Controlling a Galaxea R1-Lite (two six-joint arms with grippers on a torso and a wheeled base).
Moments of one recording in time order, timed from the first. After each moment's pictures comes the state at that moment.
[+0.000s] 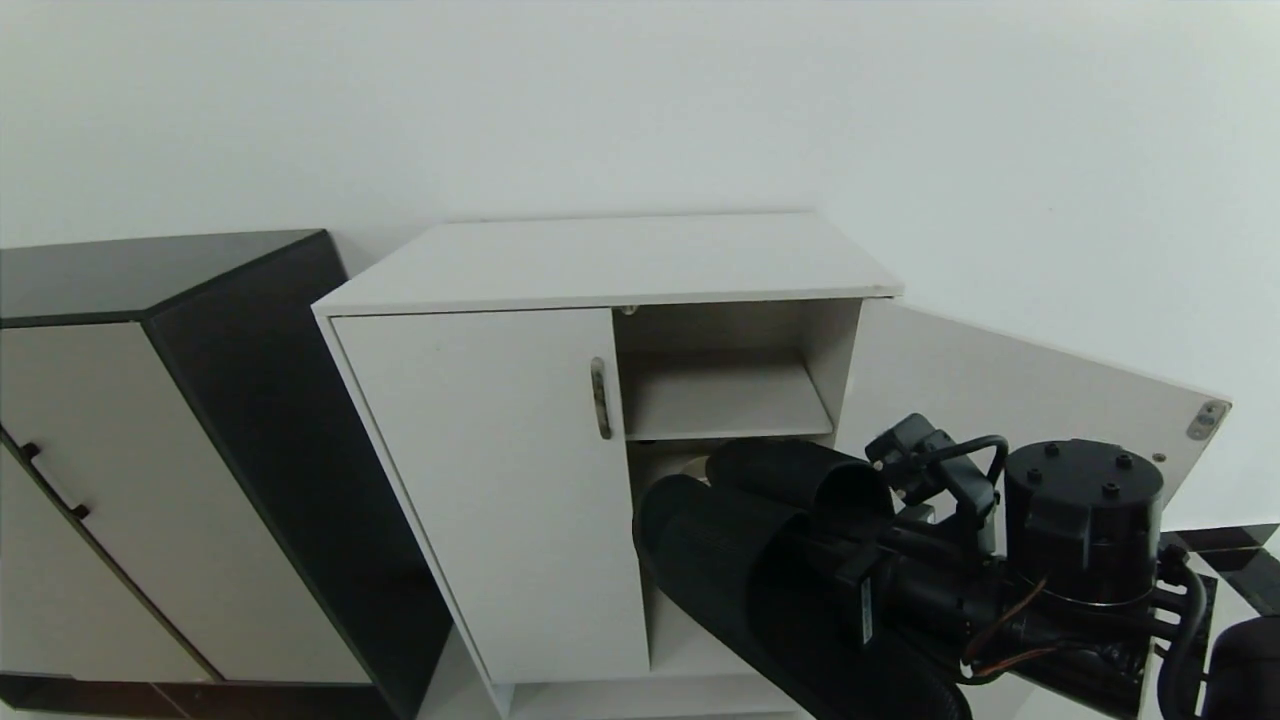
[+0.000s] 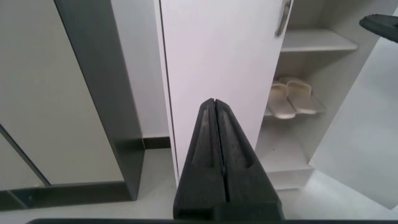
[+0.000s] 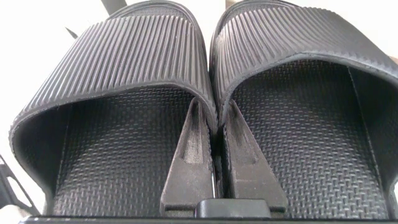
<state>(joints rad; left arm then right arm) 0.00 0.00 0.00 0.00 -0.01 0.00 0.77 1.71 -0.53 -0.92 0.02 0.13</state>
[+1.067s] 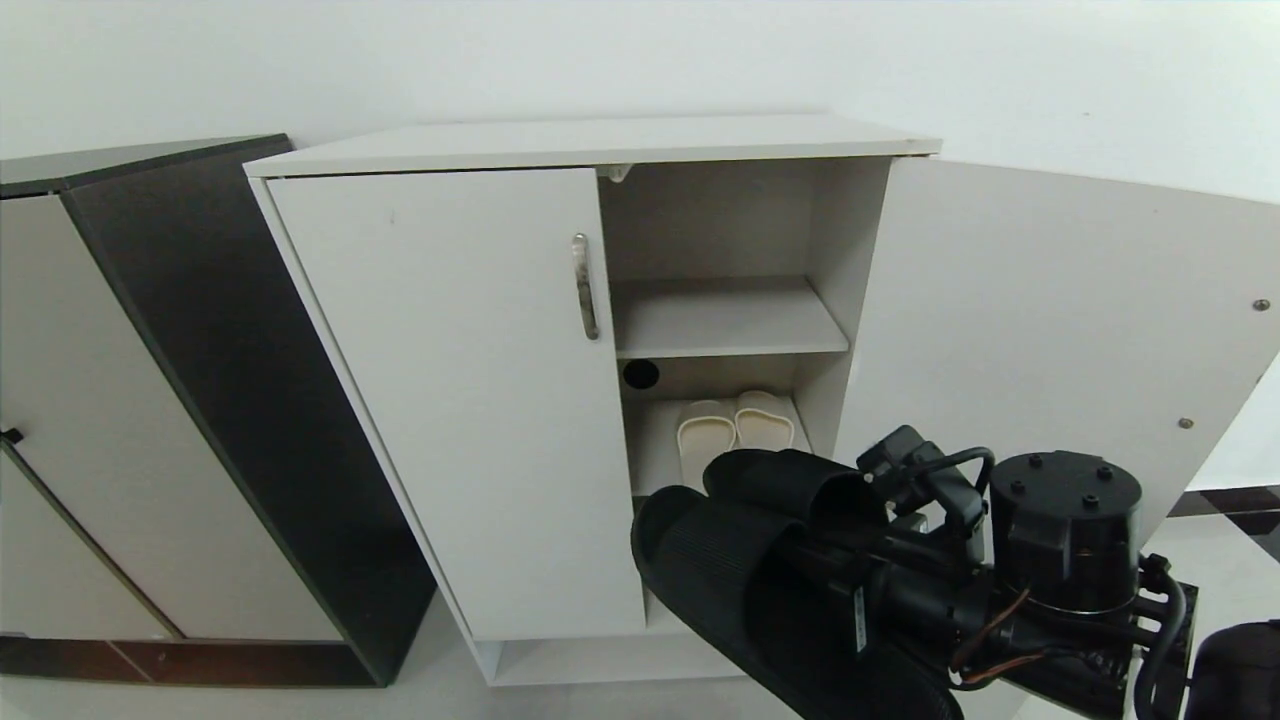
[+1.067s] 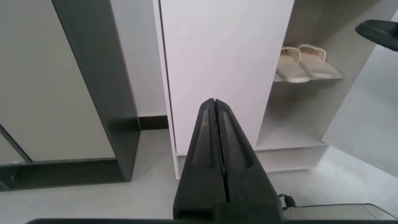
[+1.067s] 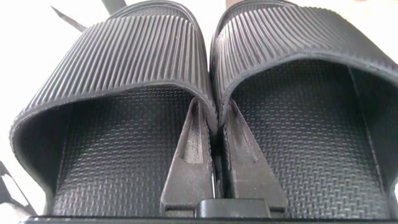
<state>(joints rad) 0.00 0.00 0.00 0.00 -0.01 0.00 0.77 1.75 -0.52 -0.96 0.02 0.12</state>
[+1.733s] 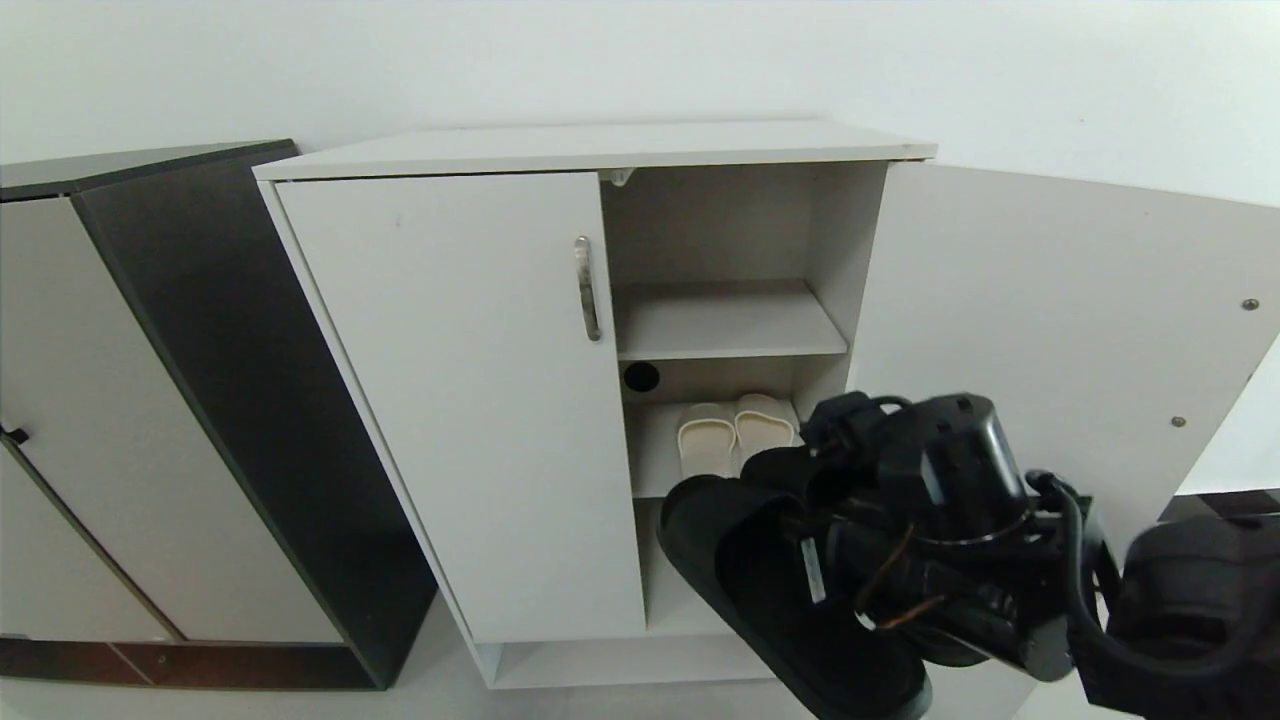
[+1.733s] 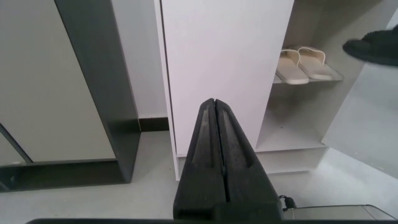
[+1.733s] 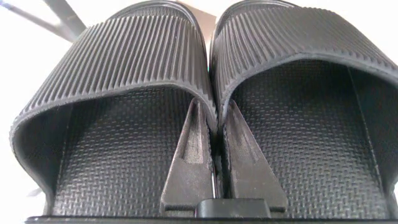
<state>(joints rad) 0.00 0.00 0.00 0.00 -0.01 0.00 0.86 1.75 -0.90 -0.33 -0.35 0.23</state>
